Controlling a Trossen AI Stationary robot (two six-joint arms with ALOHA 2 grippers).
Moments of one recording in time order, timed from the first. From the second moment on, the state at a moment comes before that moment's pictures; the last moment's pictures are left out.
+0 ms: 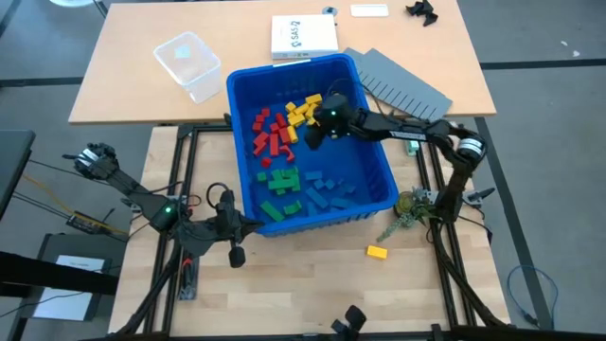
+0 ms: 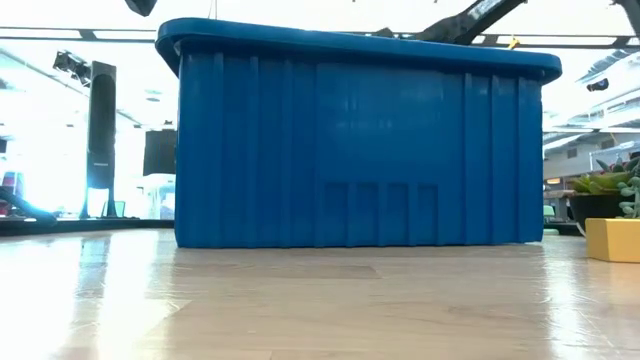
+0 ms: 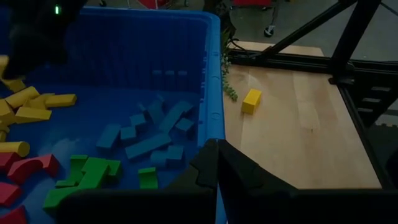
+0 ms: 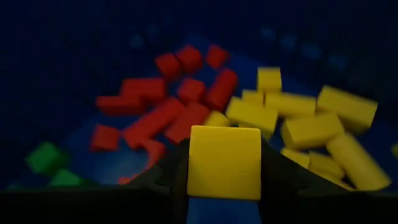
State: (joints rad) left arm -0.61 1.11 0.88 -0.27 -0.78 -0.40; right arm -0.51 1.76 1.31 -0.11 0.11 0.14
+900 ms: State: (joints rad) left arm -0.61 1.11 0.88 -0.26 -0.78 -0.40; right arm 0.05 1.39 1.31 -0.27 0.11 0.03
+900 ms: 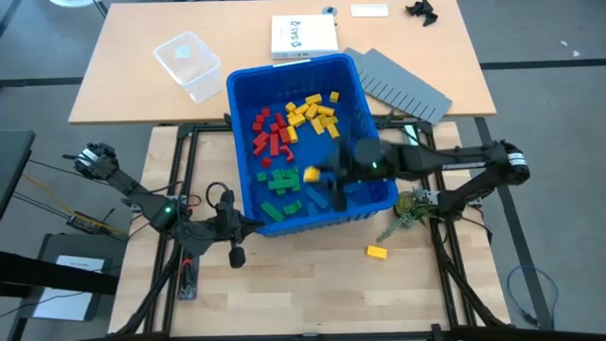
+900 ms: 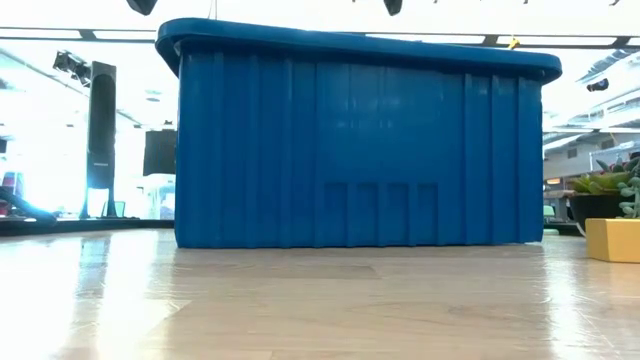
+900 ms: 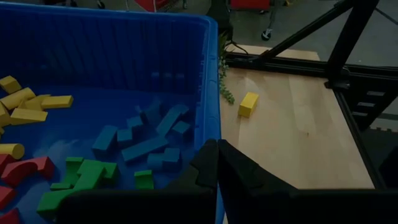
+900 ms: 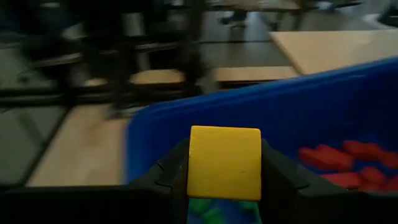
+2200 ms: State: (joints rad) left arm -0.61 1.11 0.88 -0.25 -0.77 -0.40; right arm 0.61 1.37 1.25 -0.52 0.26 0.54
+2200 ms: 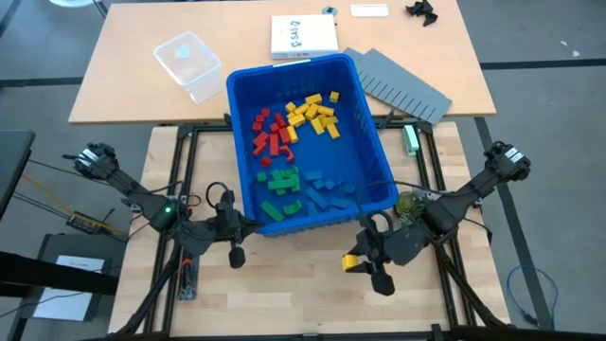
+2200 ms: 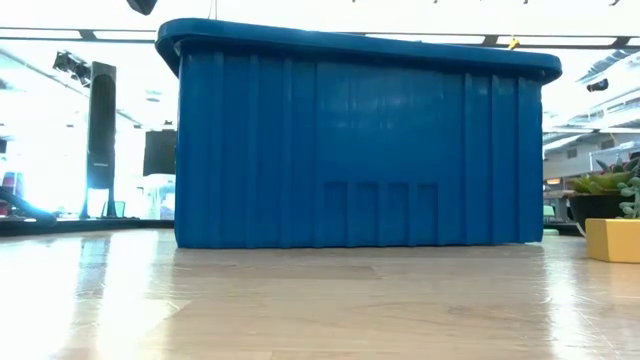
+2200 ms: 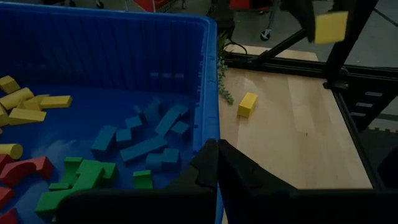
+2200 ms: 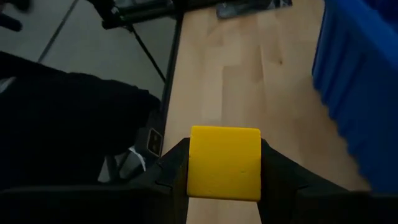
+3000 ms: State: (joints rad) left arm -0.61 1.11 0.88 -0.25 -0.77 -0.40; right arm 0.66 1.39 1.11 -0.55 0.27 0.66
